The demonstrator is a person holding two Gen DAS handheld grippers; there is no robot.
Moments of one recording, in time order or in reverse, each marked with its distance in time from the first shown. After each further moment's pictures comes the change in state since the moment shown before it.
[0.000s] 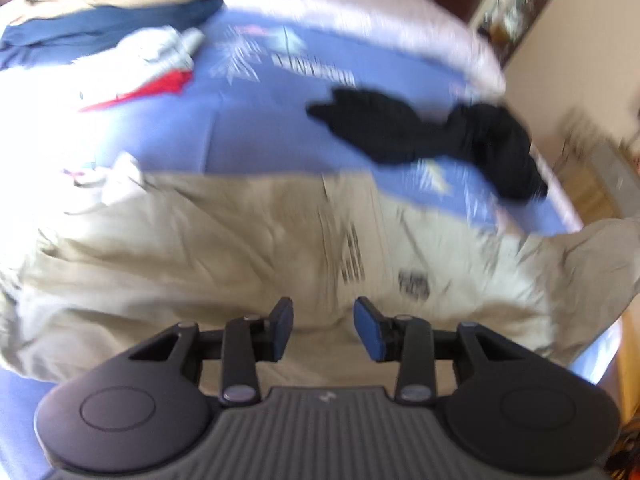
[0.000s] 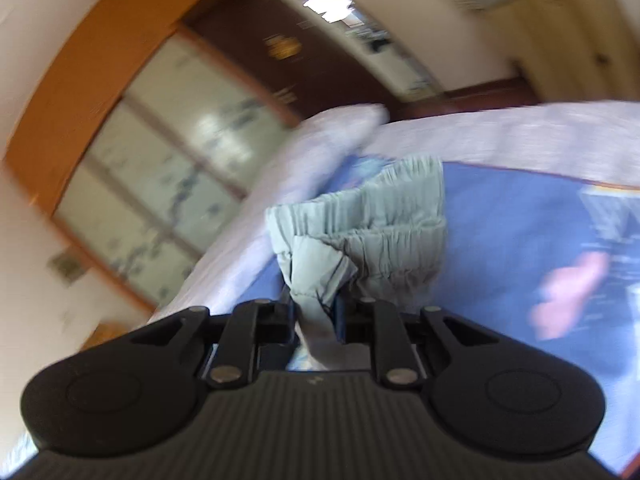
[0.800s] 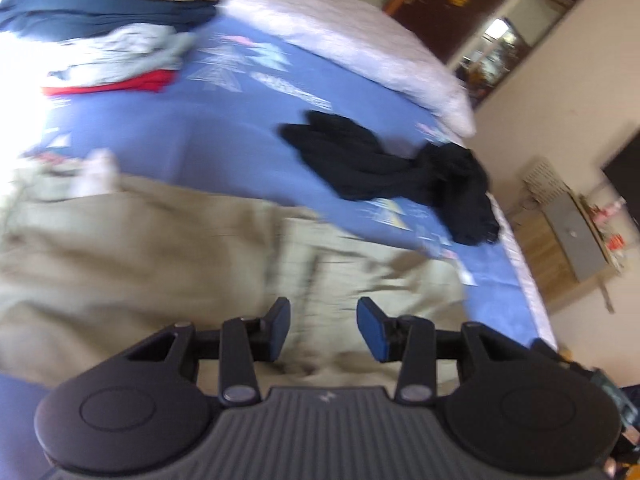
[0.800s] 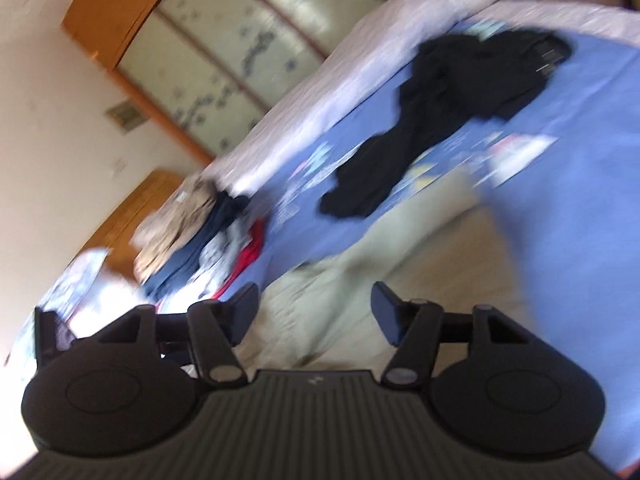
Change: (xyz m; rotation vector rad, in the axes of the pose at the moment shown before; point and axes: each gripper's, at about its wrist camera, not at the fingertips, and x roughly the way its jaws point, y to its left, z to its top) left arm 0.014 -0.004 0.016 -0.076 -0.030 -0.176; right arm 0.016 0.028 -0.088 -0.074 0.266 0.012
